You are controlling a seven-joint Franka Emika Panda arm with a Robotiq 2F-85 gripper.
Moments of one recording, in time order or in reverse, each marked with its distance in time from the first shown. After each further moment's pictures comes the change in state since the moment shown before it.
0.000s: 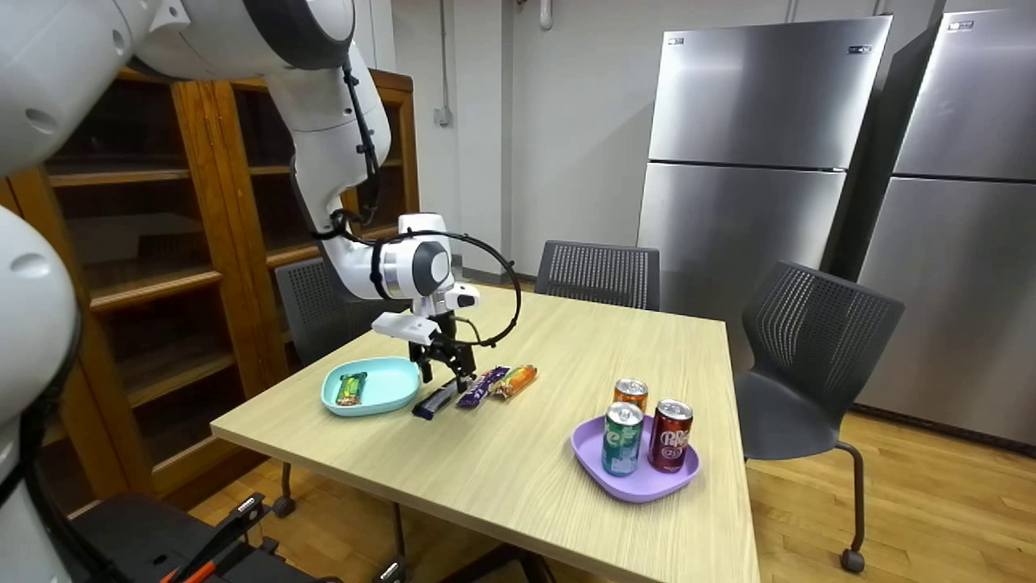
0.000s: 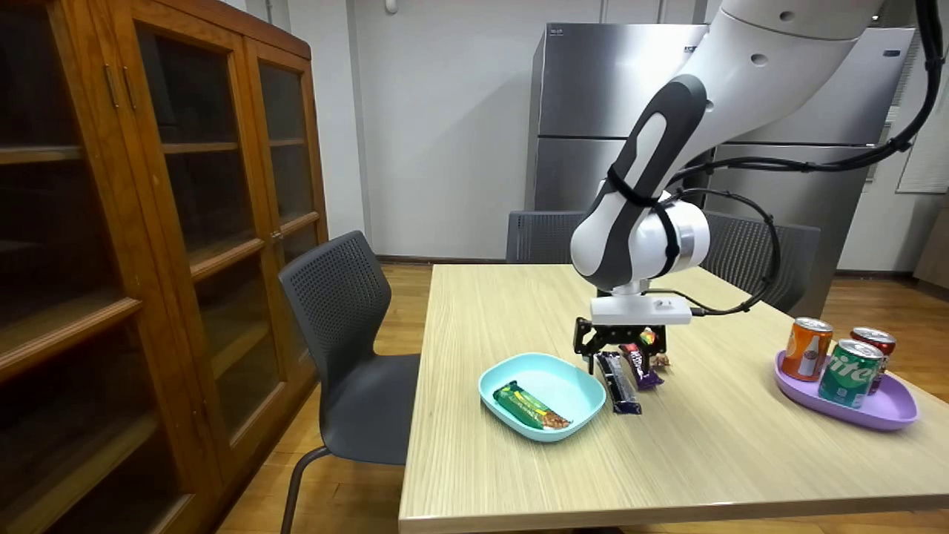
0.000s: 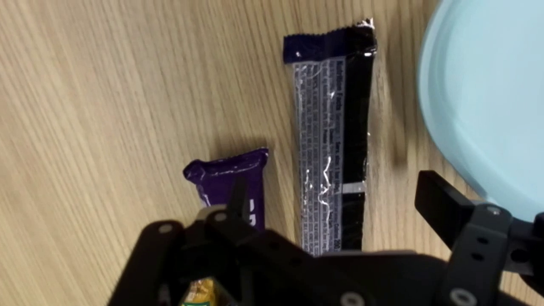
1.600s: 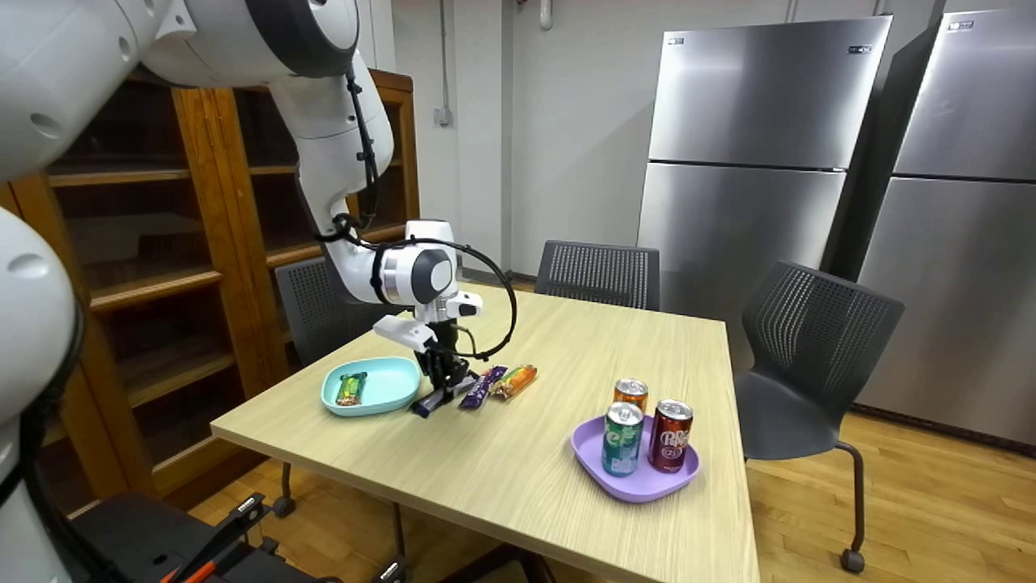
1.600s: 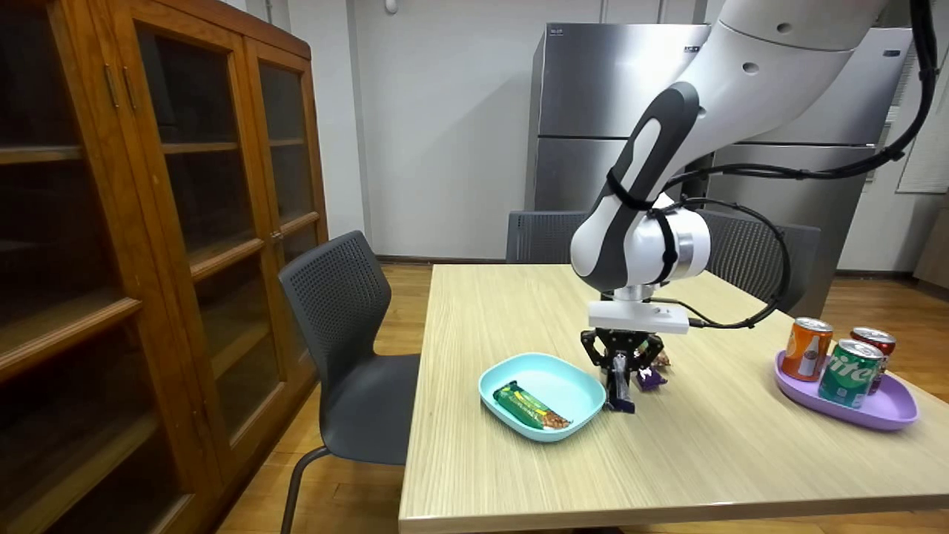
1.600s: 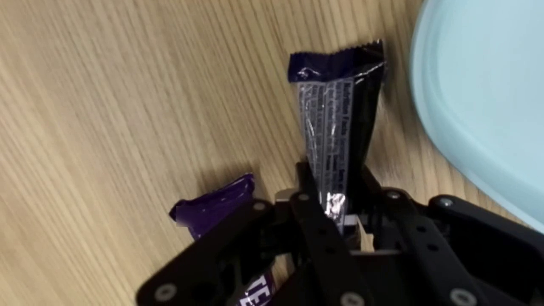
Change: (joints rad) arm -0.006 0.019 0.000 0.004 0.095 0.002 0.027
